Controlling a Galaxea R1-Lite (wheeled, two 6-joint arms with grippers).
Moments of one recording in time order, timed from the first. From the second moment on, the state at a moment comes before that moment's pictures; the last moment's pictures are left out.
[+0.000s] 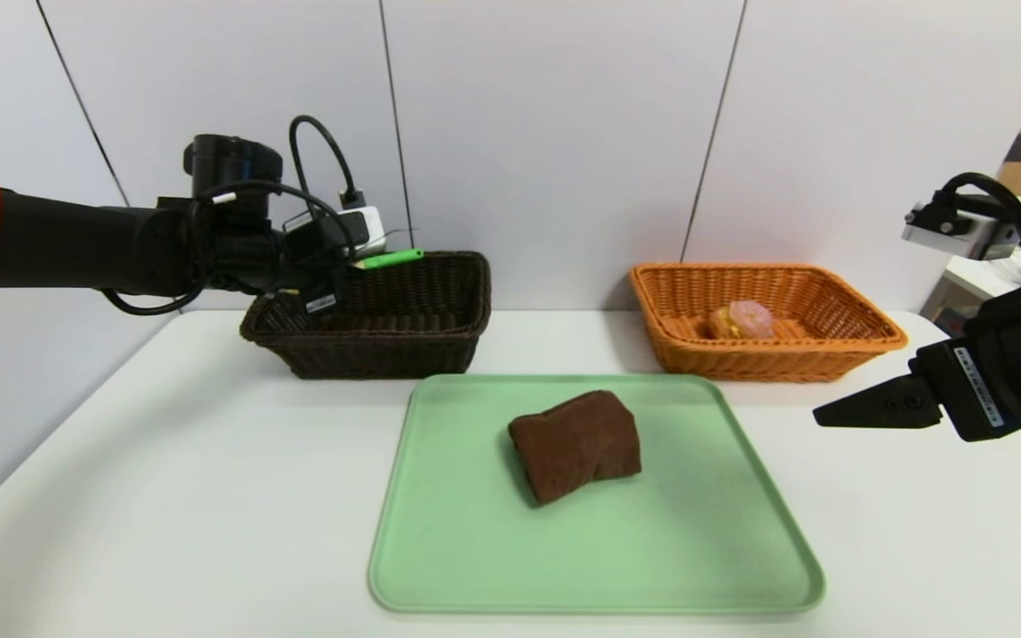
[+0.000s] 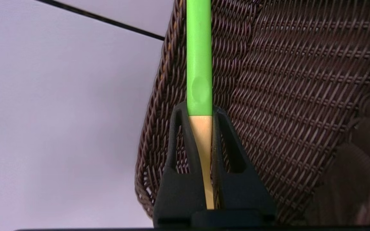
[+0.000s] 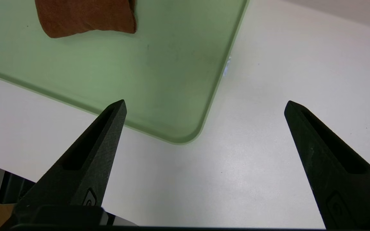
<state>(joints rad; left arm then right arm) -0.16 2.03 -1.56 -0.06 -0.26 1.16 0.30 1.42 -1.32 0.79 0.08 0.00</state>
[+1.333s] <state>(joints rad) -0.16 2.18 -1.79 0.11 -0.26 1.14 0.29 1.45 -1.32 0.79 0.08 0.00</state>
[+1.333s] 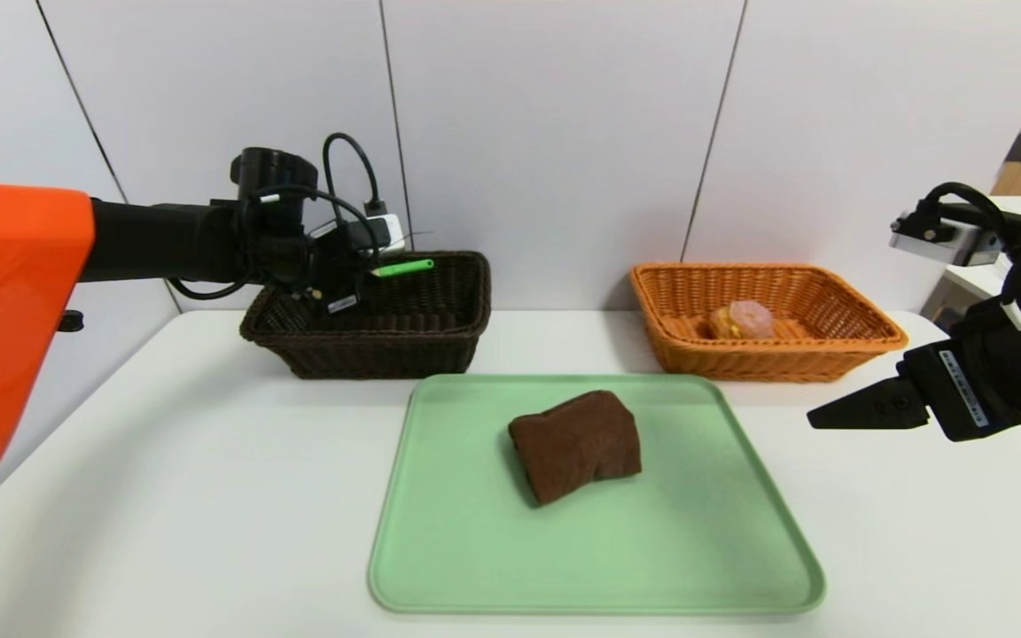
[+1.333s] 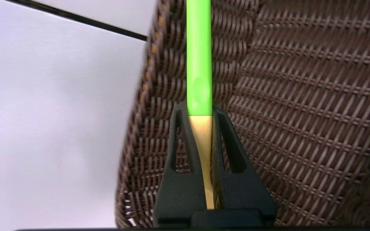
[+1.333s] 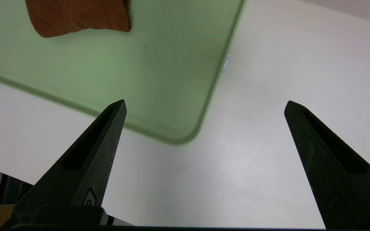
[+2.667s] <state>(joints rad) -0.31 2.06 -1.89 0.37 -0.26 0.66 0.27 1.44 -1.32 0.79 0.08 0.01</state>
